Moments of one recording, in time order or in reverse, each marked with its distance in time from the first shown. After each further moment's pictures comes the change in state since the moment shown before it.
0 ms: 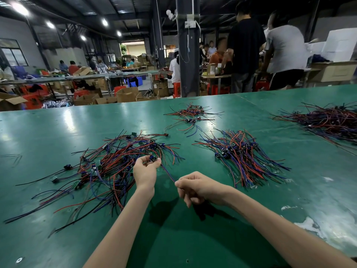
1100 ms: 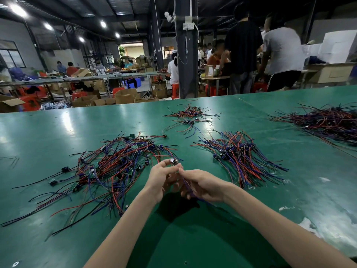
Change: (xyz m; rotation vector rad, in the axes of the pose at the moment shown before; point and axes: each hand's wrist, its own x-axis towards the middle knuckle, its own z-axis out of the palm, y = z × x) left_hand -0.038 0.021 0.014 -0.249 -0.546 -0.337; right_hand 0.011 0.007 -0.012 0.347 -0.030 0.021
